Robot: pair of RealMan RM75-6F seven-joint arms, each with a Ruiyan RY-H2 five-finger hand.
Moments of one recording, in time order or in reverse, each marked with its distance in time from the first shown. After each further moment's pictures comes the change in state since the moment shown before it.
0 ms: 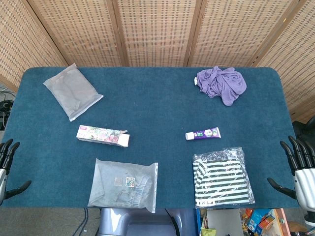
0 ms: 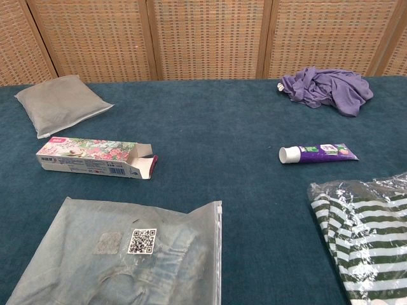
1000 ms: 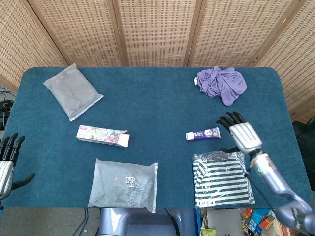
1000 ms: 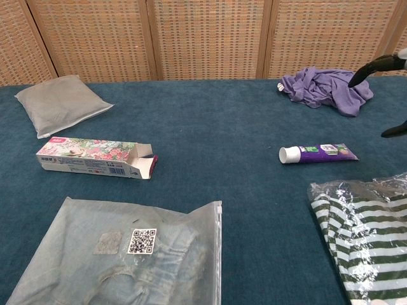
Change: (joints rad) left arm -0.050 -0.074 -0.056 0.048 -0.084 -0.049 0.083; right arm 0.534 -0.220 0.137 0.279 0.246 -0.734 0.094
